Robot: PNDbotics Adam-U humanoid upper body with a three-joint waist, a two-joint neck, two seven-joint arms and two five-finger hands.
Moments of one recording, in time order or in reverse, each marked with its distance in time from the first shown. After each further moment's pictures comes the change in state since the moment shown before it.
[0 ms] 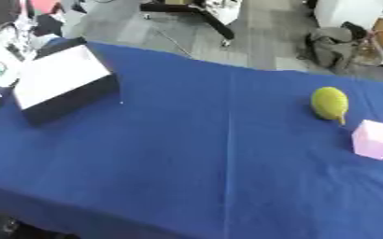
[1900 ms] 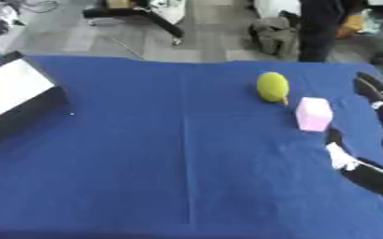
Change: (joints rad) left arm 0.128 -0.039 -0.004 -0.744 0.300 -0.130 -0.101; right arm 0.012 -0.105 -0.039 0.002 -0.223 0.056 0.062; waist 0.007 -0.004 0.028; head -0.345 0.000
